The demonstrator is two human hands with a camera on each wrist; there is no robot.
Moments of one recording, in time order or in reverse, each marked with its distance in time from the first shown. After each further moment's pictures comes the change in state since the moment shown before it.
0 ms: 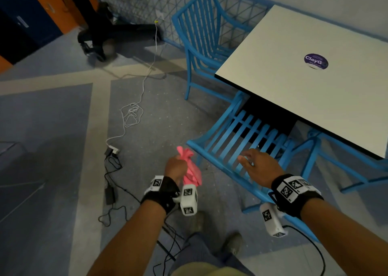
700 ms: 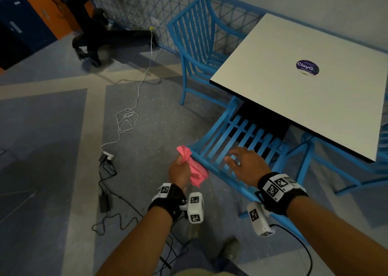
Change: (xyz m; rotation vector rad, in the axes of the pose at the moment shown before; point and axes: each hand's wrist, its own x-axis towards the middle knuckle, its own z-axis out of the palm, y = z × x) left_hand 0.006 -0.007 0.023 -0.113 0.049 0.179; right_hand 0.011 -0.032 -0.008 -0.022 0.015 -0.046
